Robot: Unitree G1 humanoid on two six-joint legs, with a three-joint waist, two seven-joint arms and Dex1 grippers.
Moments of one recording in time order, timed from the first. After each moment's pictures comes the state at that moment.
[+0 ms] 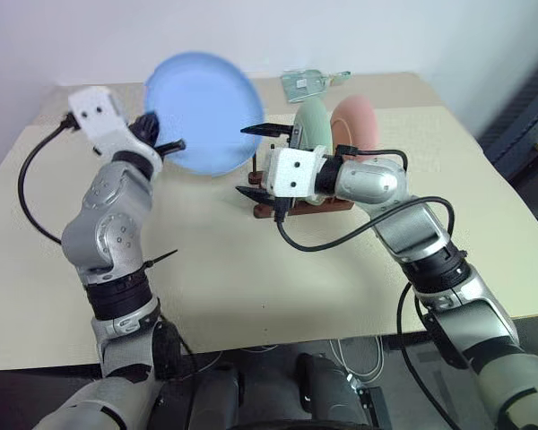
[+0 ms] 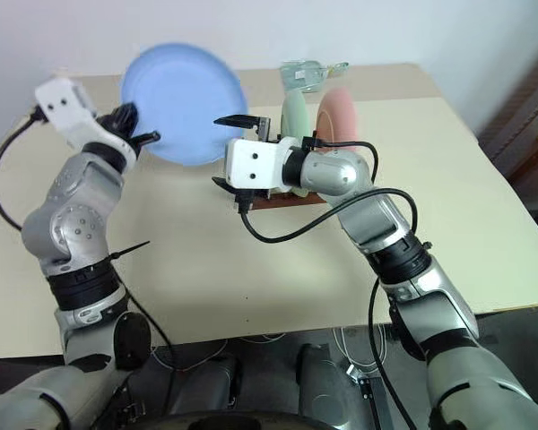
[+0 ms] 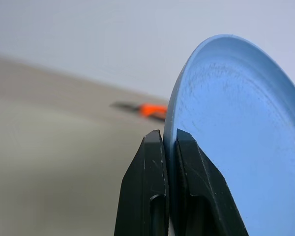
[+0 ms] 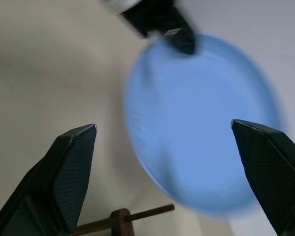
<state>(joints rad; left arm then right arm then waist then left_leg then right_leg) -0.73 0.16 0.38 -0.29 -0.42 0.84 0.07 -0.87 -0.44 0.42 0.02 -0.17 -0.02 0.75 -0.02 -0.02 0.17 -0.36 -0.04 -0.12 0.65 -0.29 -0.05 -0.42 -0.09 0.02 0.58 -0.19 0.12</state>
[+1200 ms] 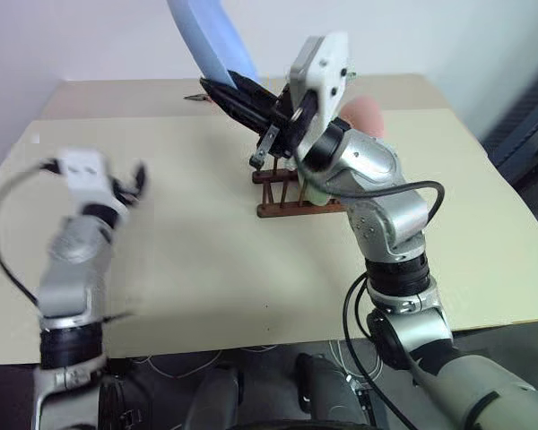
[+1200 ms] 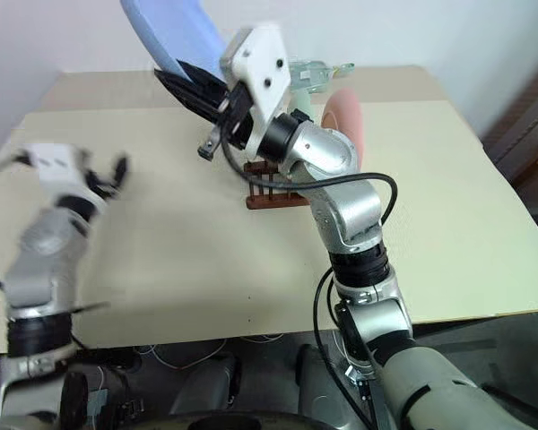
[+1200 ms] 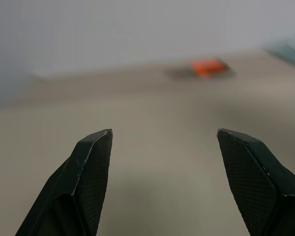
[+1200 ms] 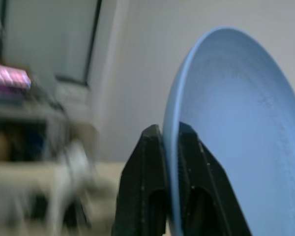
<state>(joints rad) -0.23 0.42 0.19 -0.17 -0.27 0.40 -0.23 -0.84 -0.03 0.04 -0.25 0.51 0.55 0.53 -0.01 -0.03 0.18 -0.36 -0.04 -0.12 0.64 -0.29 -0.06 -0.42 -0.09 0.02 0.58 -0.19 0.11</state>
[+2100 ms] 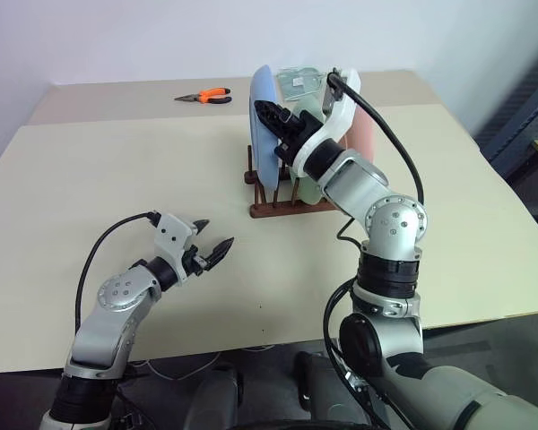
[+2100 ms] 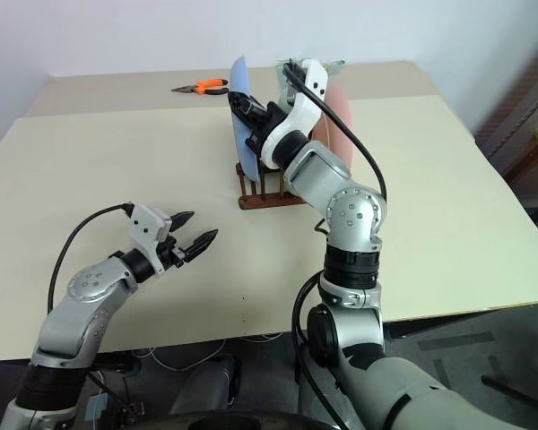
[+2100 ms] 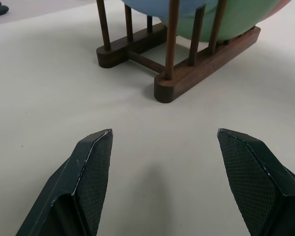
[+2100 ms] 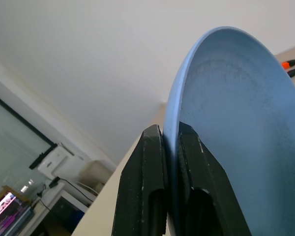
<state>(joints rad) -0.05 0.45 -0.01 -0.32 -0.29 0.38 -0.53 -0.87 0.11 -0.24 -0.10 0.87 0.90 -0.05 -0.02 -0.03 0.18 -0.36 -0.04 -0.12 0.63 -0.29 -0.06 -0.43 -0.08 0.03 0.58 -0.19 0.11</state>
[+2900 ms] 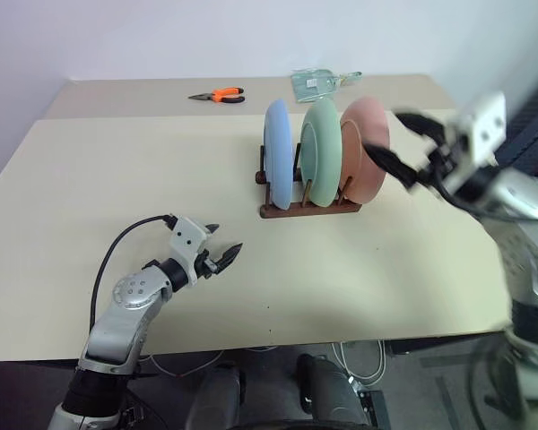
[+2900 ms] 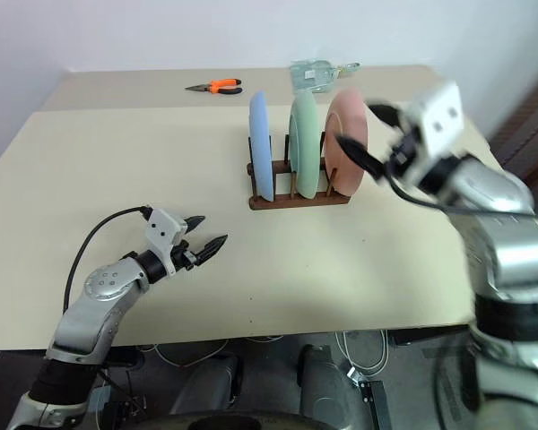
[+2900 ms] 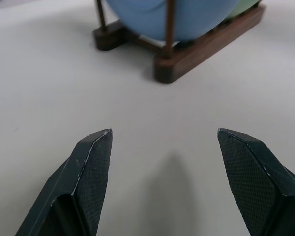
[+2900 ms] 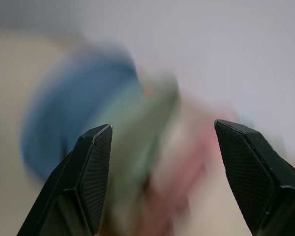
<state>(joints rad) -0.09 0.42 -0.06 -0.23 -0.21 0.33 -0.53 -0.23 -0.77 -0.31 -0.30 0.48 0.47 0.73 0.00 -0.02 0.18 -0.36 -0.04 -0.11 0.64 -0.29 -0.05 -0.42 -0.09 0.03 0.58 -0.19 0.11</state>
